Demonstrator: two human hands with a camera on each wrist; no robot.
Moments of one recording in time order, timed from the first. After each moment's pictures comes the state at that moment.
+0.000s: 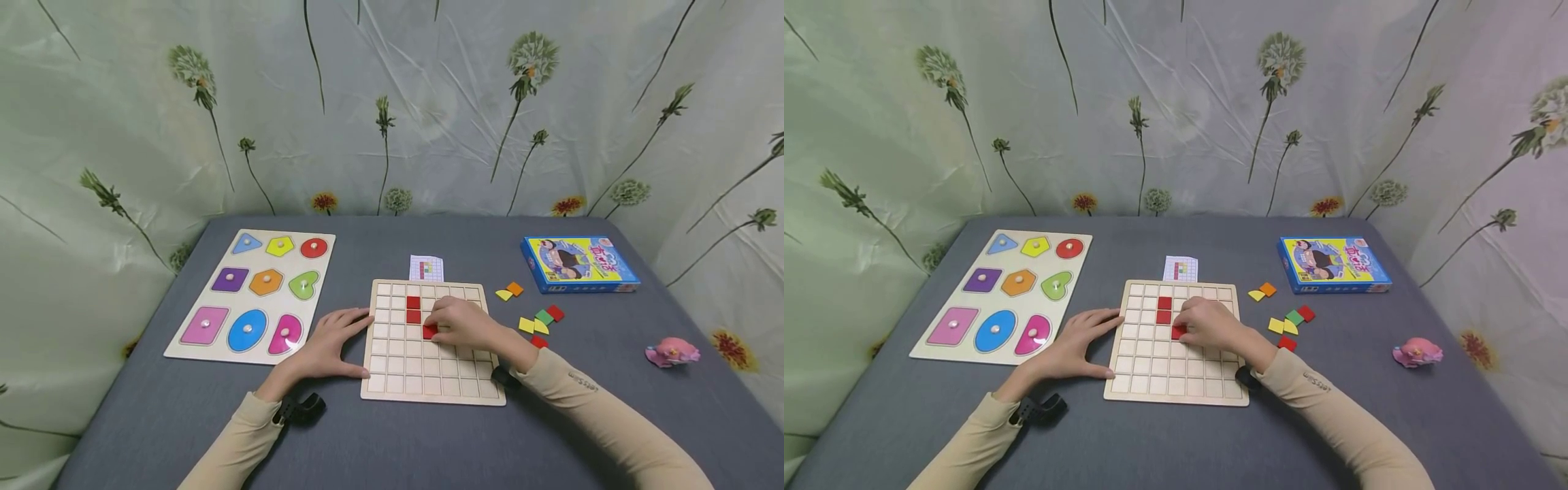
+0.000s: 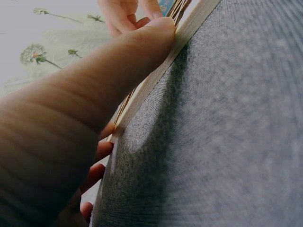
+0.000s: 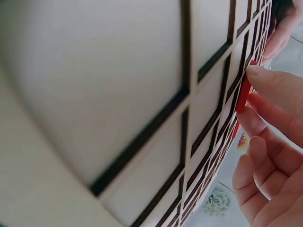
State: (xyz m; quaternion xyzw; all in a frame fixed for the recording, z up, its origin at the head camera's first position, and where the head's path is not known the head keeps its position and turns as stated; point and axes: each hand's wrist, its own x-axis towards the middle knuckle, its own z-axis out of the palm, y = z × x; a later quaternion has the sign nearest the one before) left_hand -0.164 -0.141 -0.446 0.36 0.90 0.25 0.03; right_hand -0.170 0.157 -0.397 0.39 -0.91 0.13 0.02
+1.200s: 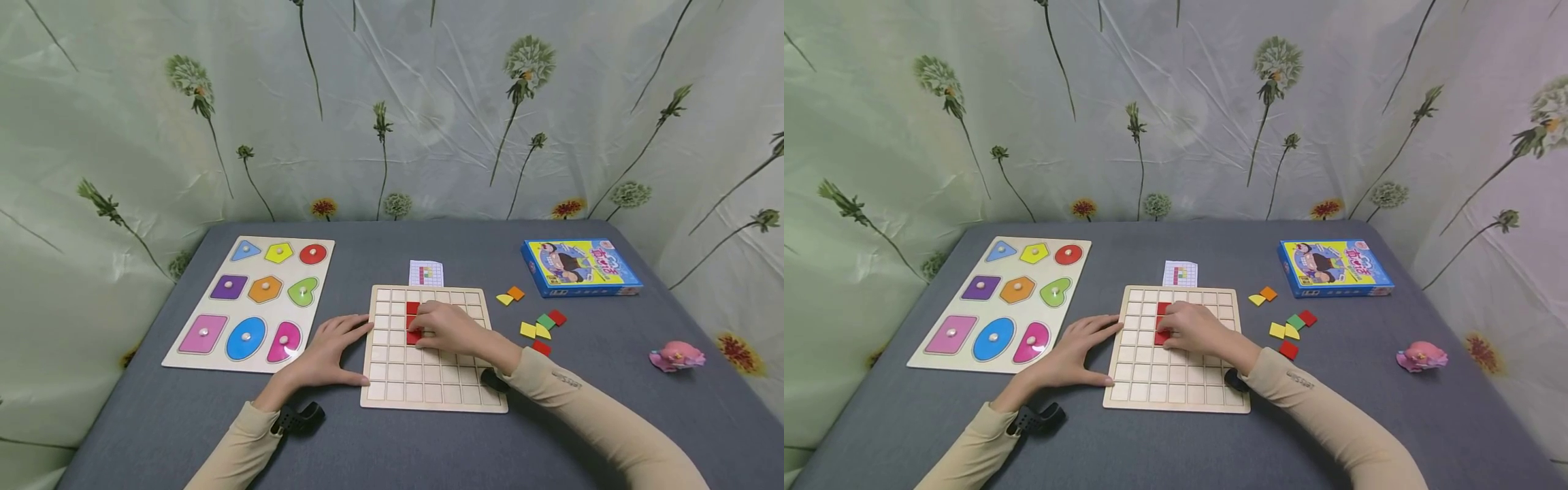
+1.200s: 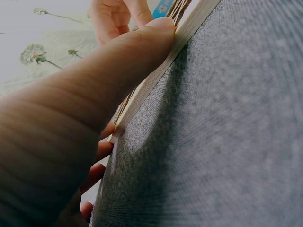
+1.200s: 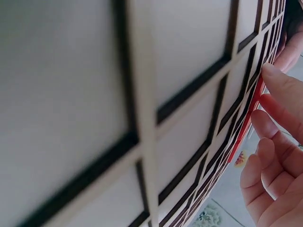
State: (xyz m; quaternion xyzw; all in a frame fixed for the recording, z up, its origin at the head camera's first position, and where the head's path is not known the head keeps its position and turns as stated) left_hand -0.164 -0.139 -0.448 0.36 0.90 0.25 0.02; right_hand -0.176 0.136 -0.402 0.41 -0.91 0.12 0.04
